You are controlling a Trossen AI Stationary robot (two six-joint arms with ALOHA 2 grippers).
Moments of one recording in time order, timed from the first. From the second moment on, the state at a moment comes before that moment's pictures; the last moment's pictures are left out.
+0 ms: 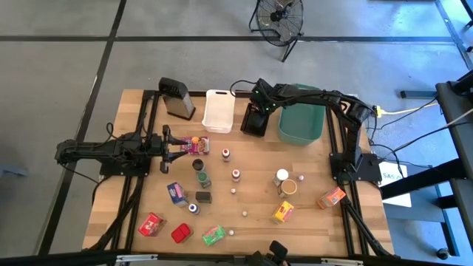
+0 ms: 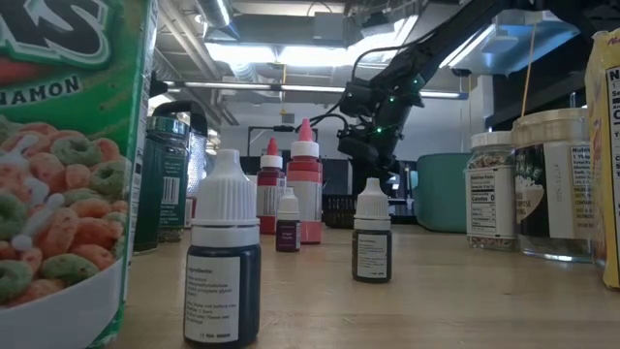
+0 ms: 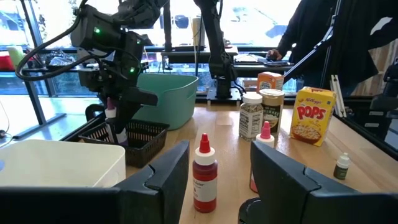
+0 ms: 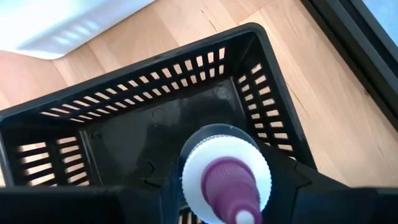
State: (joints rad) left arm 0.02 0.03 0.01 0.02 -0.09 -0.01; right arm -0.54 1.95 1.36 -0.57 -0.04 0.05
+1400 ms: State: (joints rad) left arm 0.02 0.03 0.01 0.02 -0.09 -0.01; right arm -0.50 1.95 1.49 -0.75 -0.03 0.04
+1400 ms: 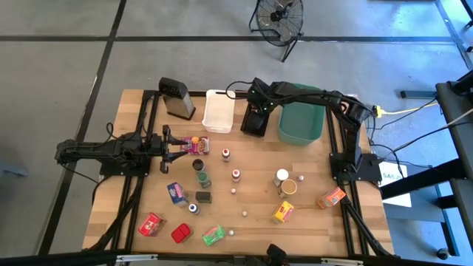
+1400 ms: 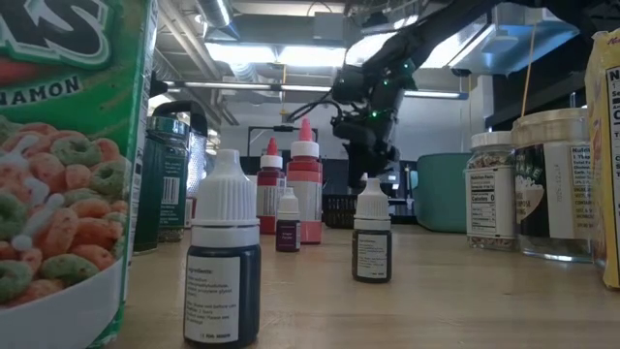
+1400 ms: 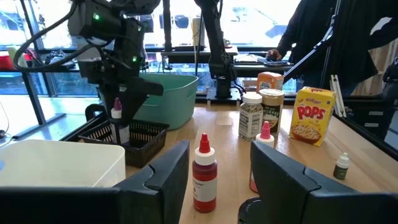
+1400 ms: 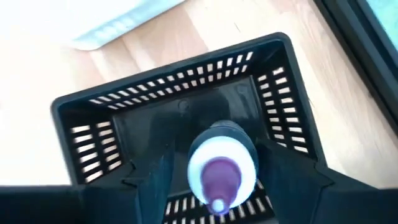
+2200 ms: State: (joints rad) left arm 0.02 0.03 0.01 0.02 -0.09 -0.04; right arm -0.39 1.95 1.77 -1.29 0.10 0.09
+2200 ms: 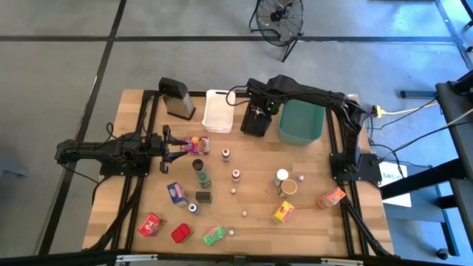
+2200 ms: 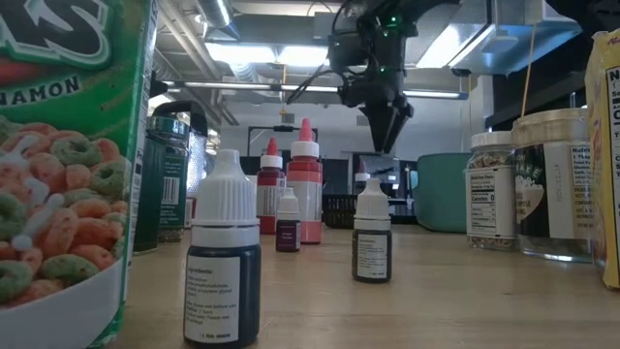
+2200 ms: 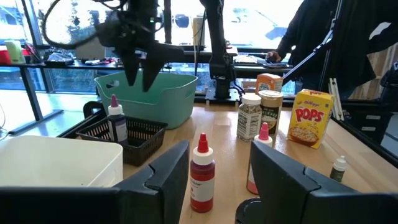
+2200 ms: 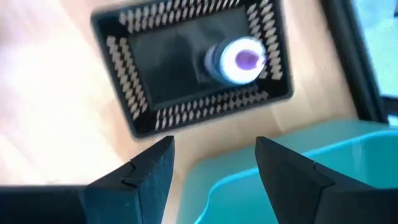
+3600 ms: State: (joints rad) left arm 0.02 0.03 0.01 0.02 -0.09 -0.04; right arm -0.28 1.92 1.78 -1.31 0.10 0.19
